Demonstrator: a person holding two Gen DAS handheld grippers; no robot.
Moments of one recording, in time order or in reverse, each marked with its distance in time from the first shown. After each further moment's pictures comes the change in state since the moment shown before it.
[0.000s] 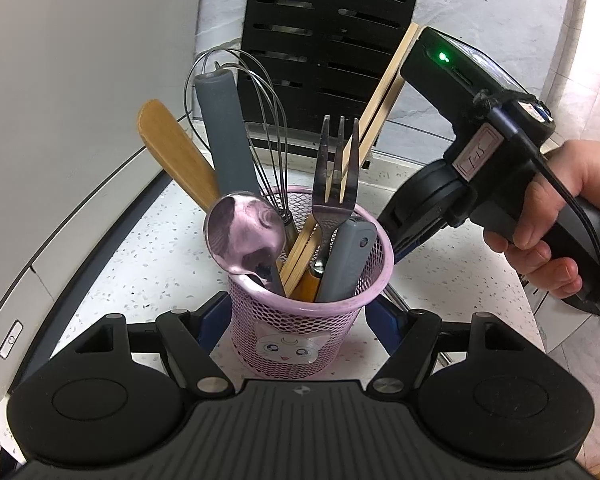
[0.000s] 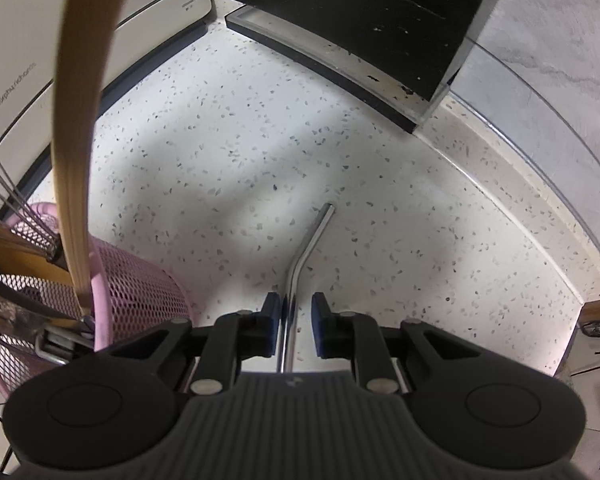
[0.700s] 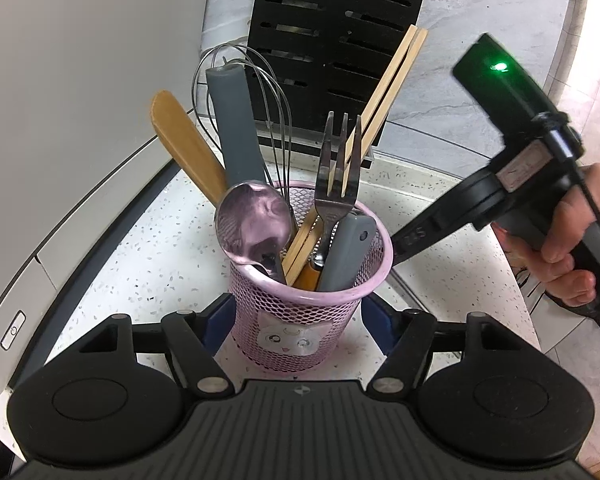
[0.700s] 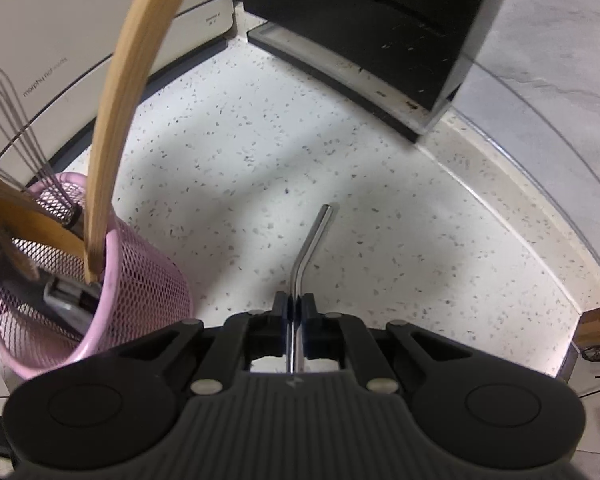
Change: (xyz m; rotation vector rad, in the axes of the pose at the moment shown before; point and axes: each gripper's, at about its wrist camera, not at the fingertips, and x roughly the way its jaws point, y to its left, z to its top) left arm -0.005 0.009 -0.005 -0.010 -0.003 -0.019; right arm -0.018 -0.005 -0.023 -0.034 -0.096 0.039
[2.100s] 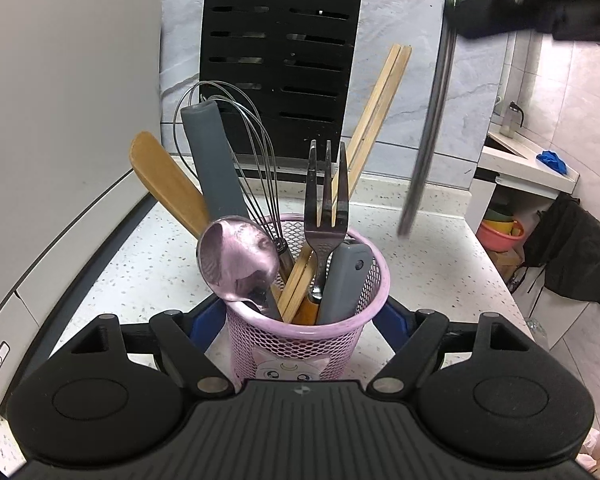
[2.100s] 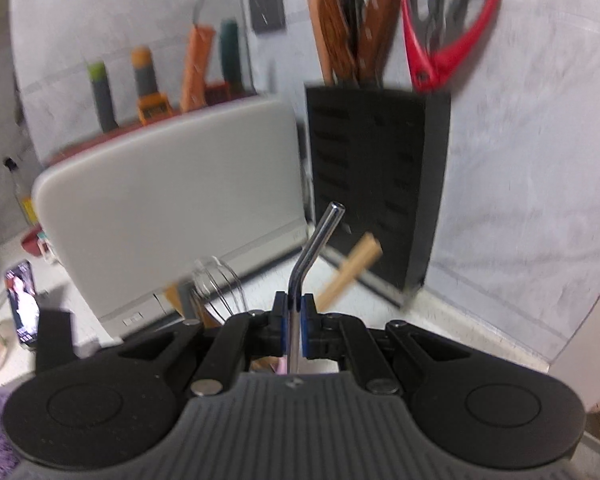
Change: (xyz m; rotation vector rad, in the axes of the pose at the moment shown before) left arm 0.001 -0.029 -0.006 0.116 -0.091 -0.015; right arm -0.207 -0.001 -0.072 -0.063 -0.628 0.186
